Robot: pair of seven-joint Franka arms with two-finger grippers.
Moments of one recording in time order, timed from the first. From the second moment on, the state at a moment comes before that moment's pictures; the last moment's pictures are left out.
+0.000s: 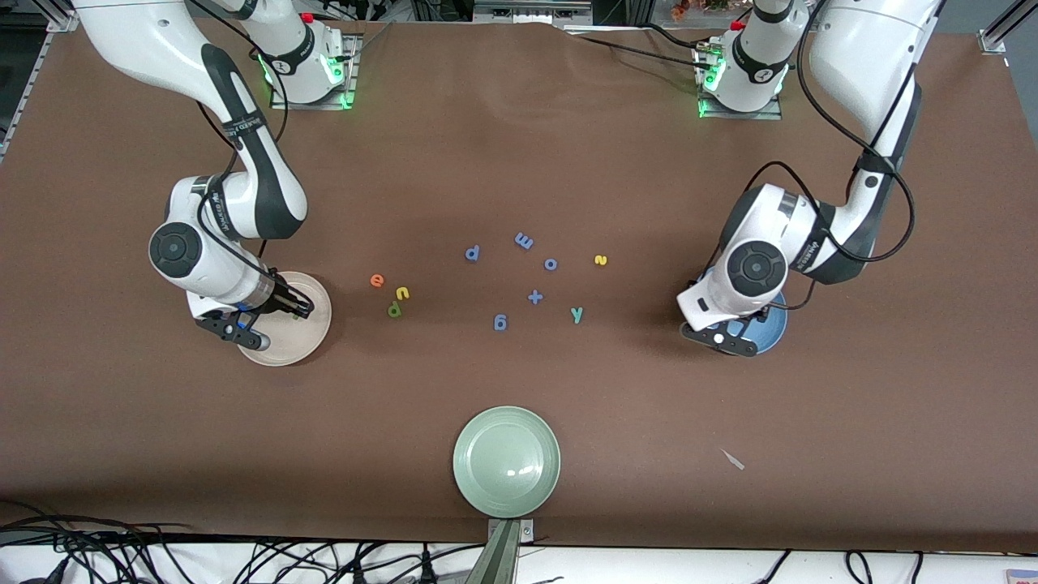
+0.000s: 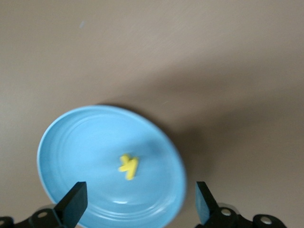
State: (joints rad) left arm -0.15 0.52 -0.19 -1.75 0.25 2.06 -0.13; right arm 0.24 0.45 -0.08 -1.95 0.08 2.35 0.49
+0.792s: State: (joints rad) left arm -0.41 0.77 -0.21 -1.49 0.19 2.07 -0.35; right arm 0.26 0.46 0.05 -1.97 0.08 2.36 0.77
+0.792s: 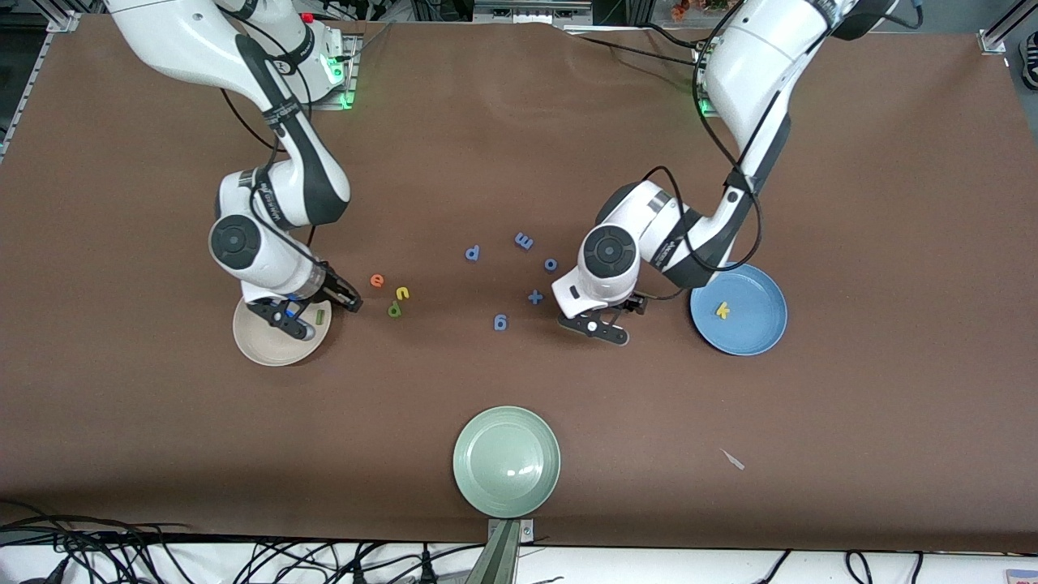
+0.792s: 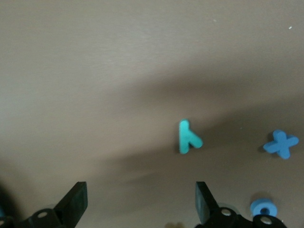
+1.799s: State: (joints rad) left arm -0.43 0.82 -0.21 -1.46 0.18 2.17 -0.53; right arm 0.26 0.48 0.13 -2.14 0.08 2.55 0.83
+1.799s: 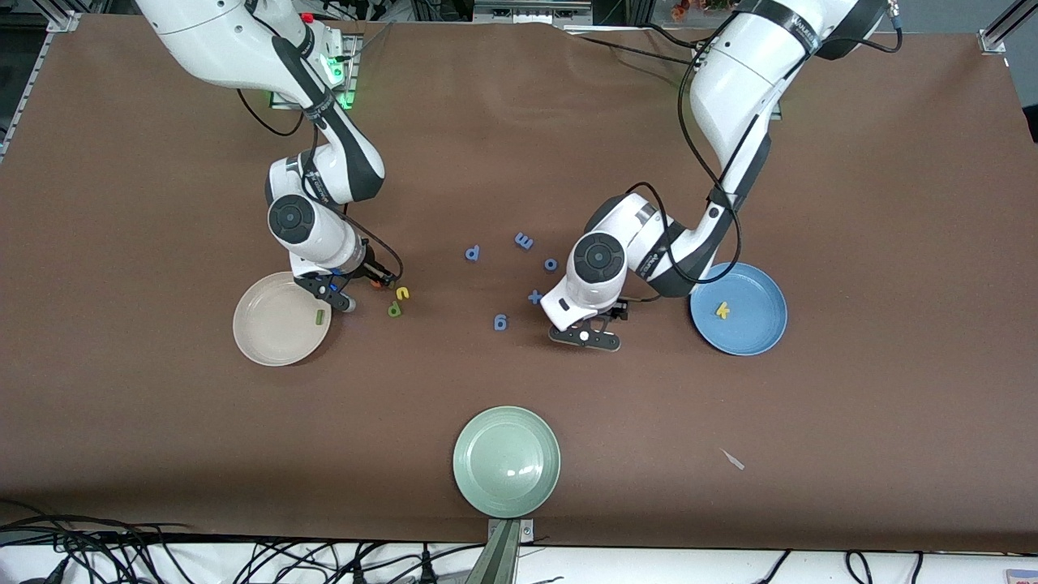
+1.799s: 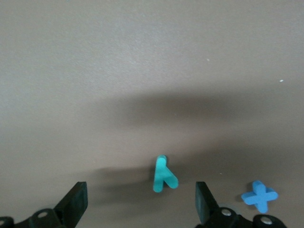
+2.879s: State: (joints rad) left arm -0.44 0.84 -0.21 -1.45 0.18 2.17 -0.54; right arm 0.26 0.47 0.13 -2.15 0.08 2.58 0.81
